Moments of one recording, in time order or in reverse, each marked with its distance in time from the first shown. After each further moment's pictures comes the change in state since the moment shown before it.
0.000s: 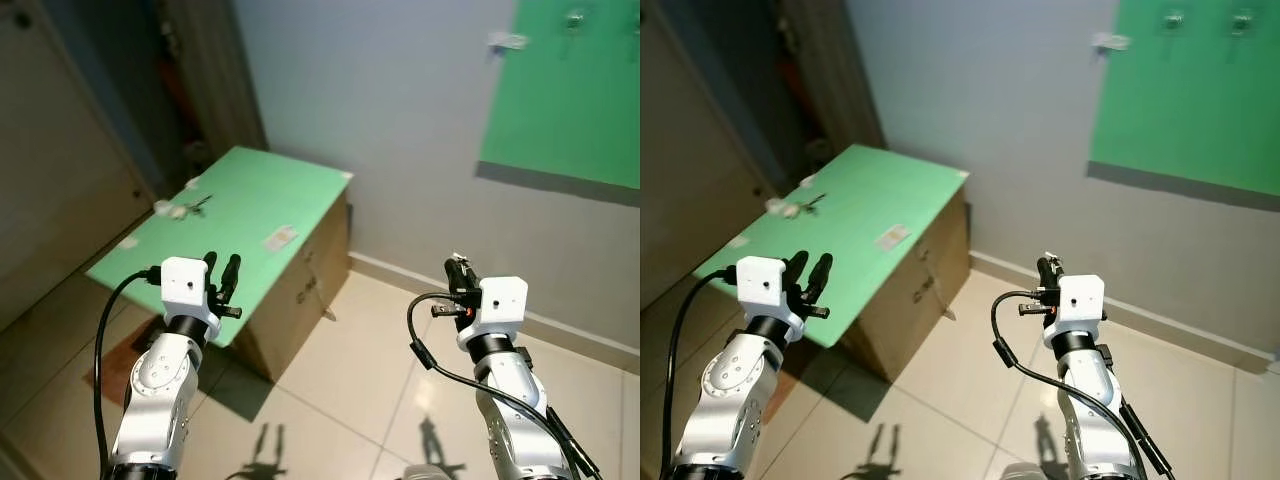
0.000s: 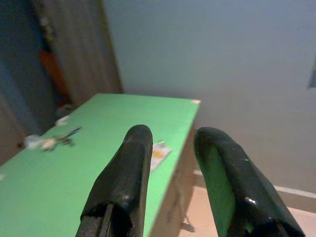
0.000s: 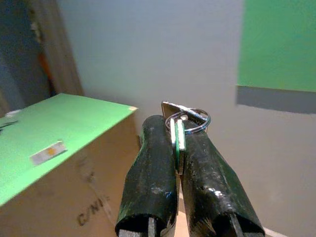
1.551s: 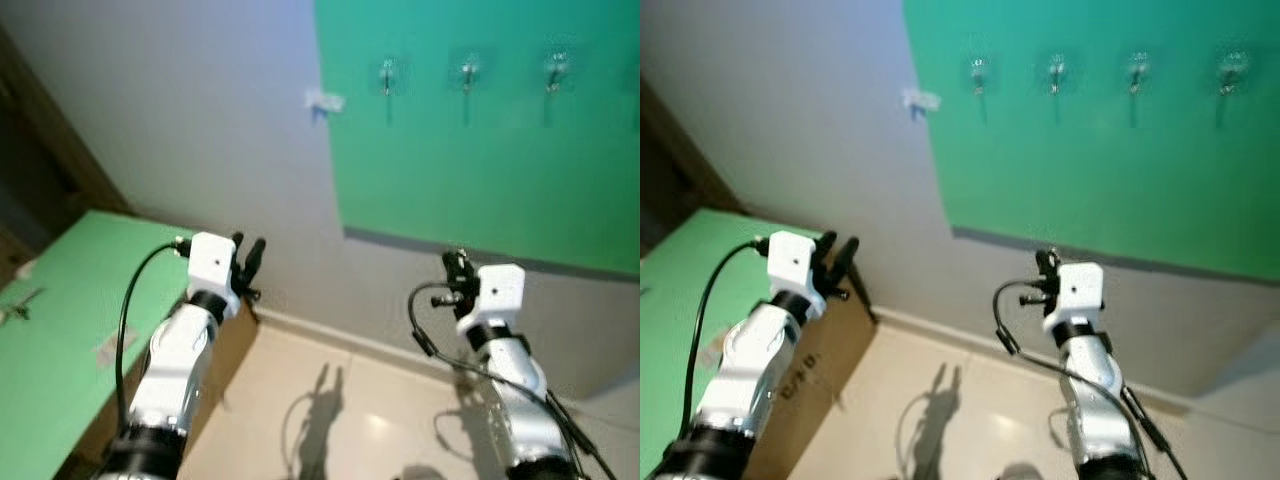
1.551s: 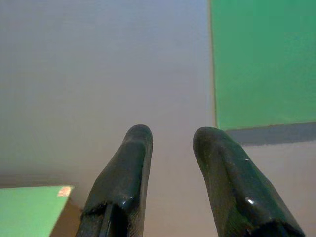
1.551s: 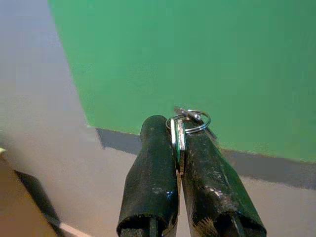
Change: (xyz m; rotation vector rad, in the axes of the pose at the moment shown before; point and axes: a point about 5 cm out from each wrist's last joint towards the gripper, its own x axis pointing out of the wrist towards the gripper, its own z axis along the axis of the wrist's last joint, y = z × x) left arm 0.026 -0.009 0.006 0.077 -0.004 -0.117; right arm 0.015 0.005 -0.001 0.027 0.014 0.050
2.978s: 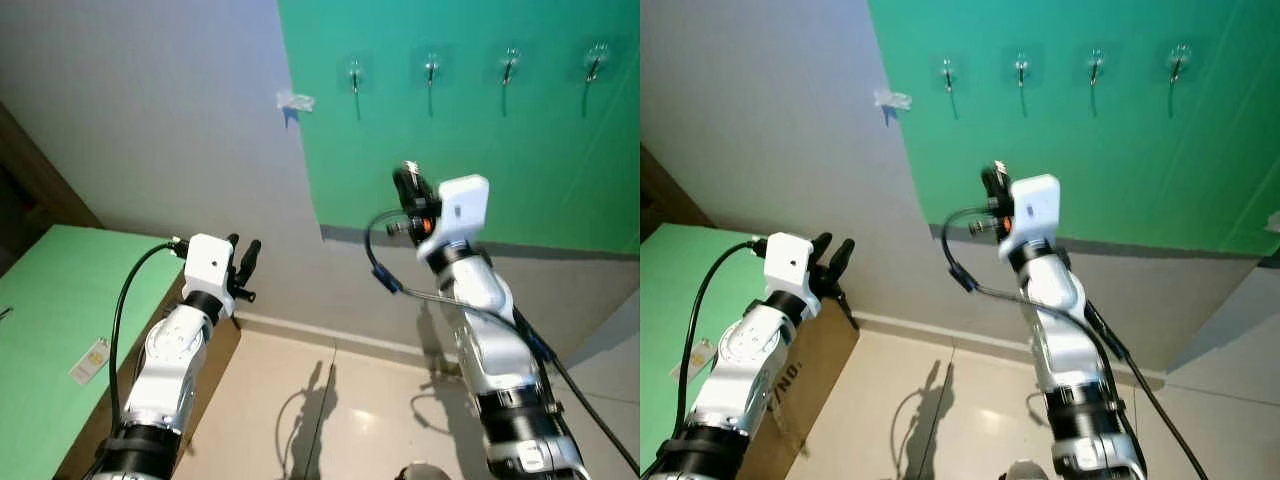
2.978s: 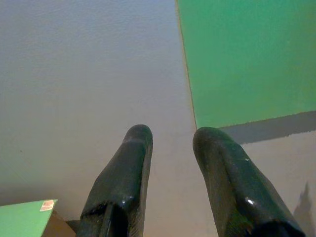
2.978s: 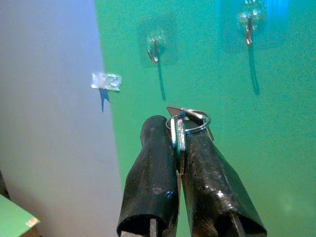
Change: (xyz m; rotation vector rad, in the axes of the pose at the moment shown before) left arm 0.001 0.004 0.002 0.033 -0.003 -0.002; right arm 0.055 0.049 0.097 -0.007 -0.246 0.212
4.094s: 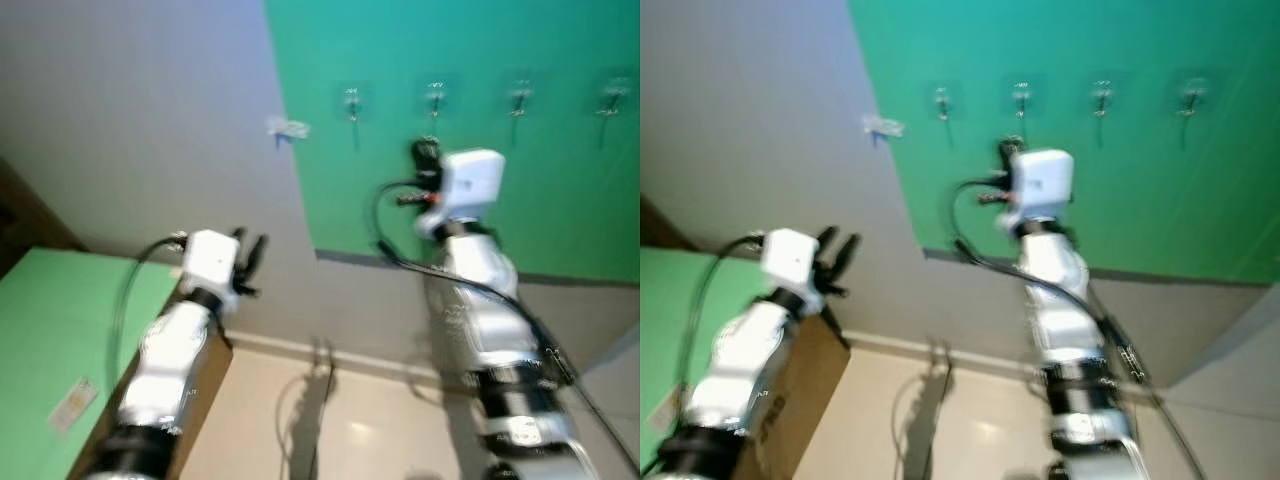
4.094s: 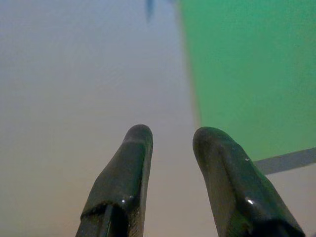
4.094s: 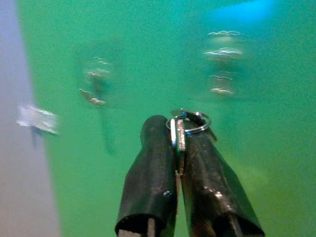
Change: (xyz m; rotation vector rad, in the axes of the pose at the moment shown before) left arm -0.002 0.002 0.006 0.038 -0.043 -0.024; right arm 0.020 0.005 0.019 -0.034 -0.071 -0.058
